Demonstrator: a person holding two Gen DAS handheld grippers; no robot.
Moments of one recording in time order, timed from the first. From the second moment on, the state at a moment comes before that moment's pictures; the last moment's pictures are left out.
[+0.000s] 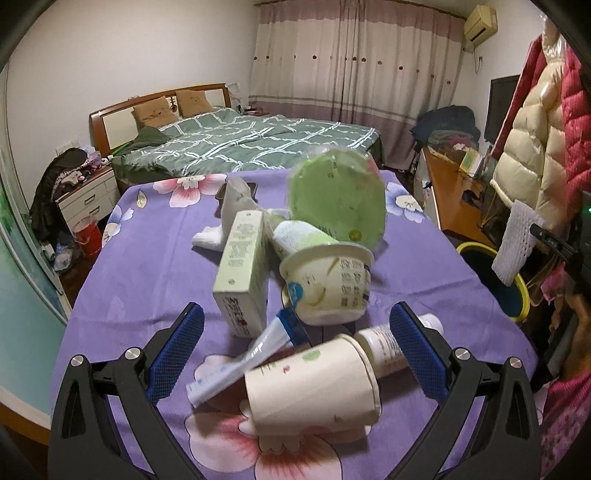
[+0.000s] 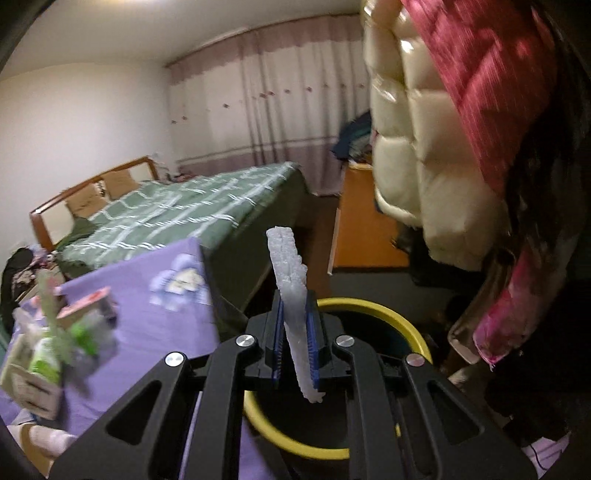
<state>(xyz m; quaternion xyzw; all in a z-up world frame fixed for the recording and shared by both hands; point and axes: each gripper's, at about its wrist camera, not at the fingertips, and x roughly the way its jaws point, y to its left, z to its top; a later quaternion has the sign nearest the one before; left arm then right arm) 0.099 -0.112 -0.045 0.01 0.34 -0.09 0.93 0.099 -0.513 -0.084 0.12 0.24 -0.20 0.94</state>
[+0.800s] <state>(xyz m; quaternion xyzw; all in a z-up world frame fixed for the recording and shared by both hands) 0.089 -0.126 -0.090 0.03 0.42 -0.07 0.90 0.100 -0.515 -0.093 0.15 0.25 -0.18 0.94</state>
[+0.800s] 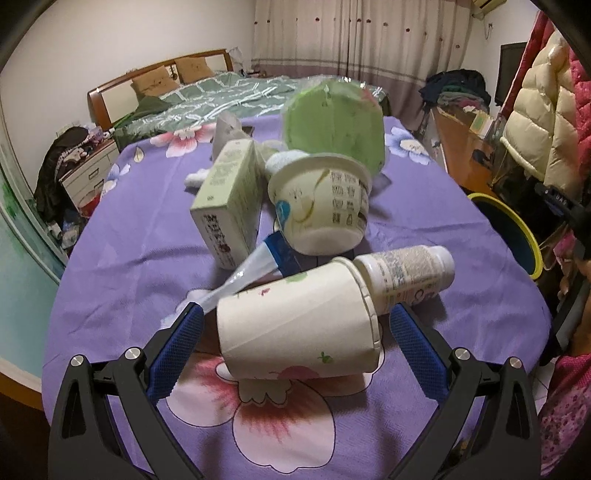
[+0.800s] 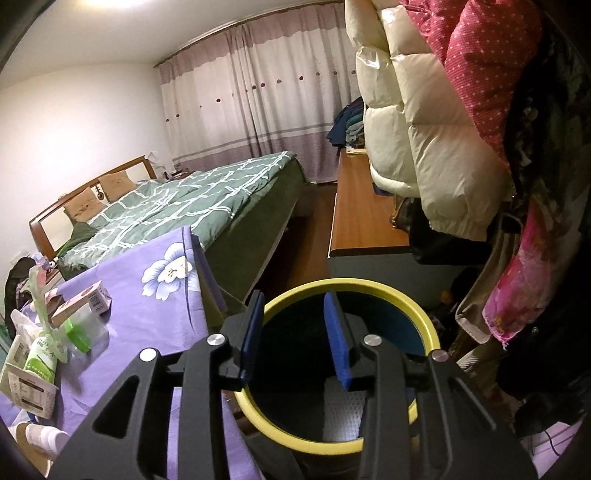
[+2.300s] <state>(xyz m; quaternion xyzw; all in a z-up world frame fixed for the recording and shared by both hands) 0.112 -0.285 -0.034 0.06 0.35 -0.27 0.89 0.049 -0.557 -0.093 0.16 0.24 -0.21 0.93</state>
